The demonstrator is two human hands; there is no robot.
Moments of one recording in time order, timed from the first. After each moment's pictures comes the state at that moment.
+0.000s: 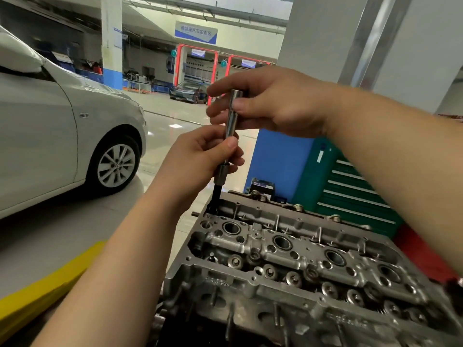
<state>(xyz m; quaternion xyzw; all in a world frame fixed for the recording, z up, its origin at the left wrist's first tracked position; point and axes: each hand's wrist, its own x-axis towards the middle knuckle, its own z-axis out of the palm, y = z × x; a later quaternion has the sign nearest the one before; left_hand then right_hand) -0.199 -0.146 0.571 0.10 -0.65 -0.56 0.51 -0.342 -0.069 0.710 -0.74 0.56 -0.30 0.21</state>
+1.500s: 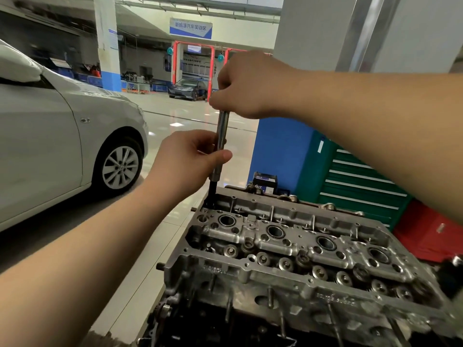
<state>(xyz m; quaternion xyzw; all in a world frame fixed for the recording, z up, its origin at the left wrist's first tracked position) -0.190 -0.141 0.578 0.24 -0.77 -0.33 0.49 -0.312 -0.074 0.724 -0.67 0.70 -0.11 -0.21</state>
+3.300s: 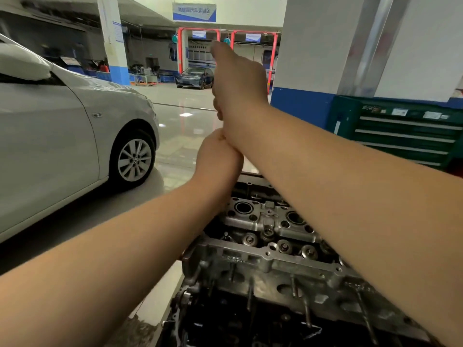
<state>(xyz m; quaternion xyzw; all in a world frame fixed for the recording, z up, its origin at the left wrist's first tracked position) -0.229 -0.126 0.567 0.31 -0.65 -0.51 0.47 -0.270 -0.117 0.664 -0.41 0.57 -0.71 0.13</state>
